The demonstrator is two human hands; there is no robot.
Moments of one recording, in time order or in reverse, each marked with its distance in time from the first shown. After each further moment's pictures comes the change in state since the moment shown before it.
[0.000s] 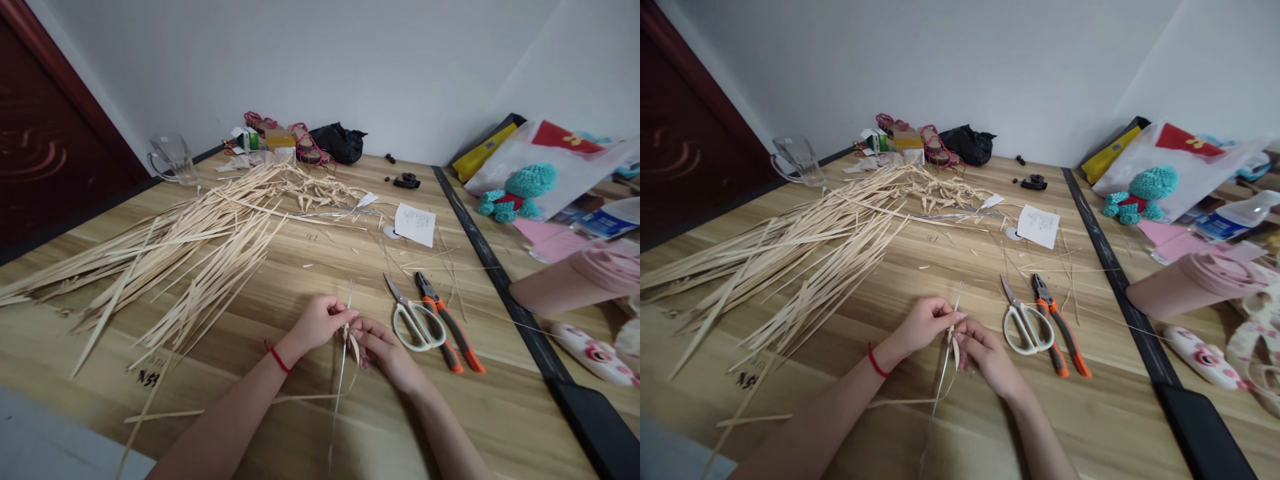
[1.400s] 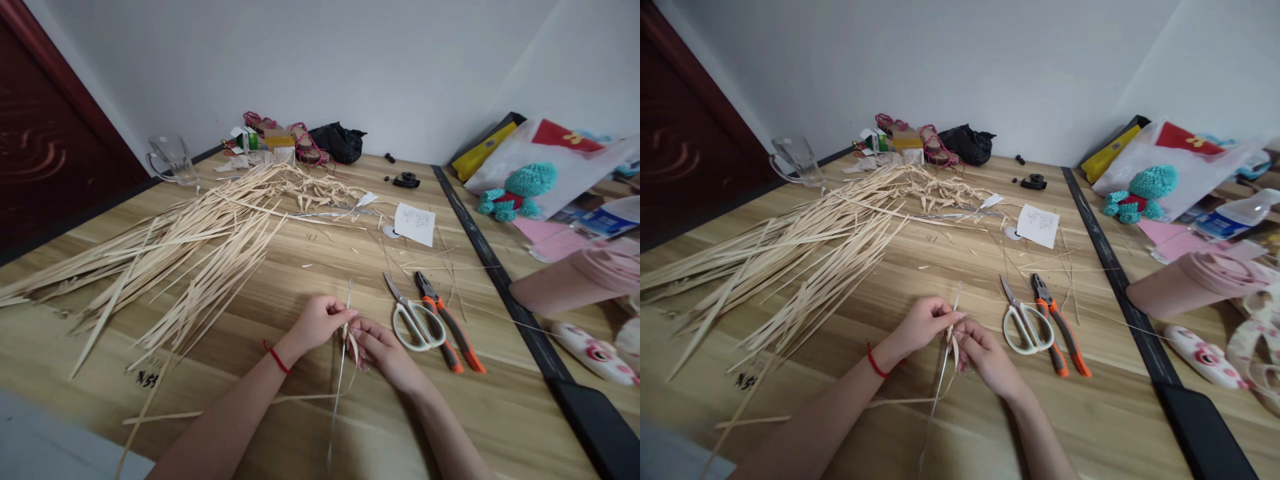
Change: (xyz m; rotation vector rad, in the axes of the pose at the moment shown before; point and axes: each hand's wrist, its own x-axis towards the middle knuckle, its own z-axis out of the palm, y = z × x) left_hand 0.000 0.000 -0.001 0.044 0.011 0.006; right_hand 0.002 0.003 0.000 -0.042 -0.008 -0.007
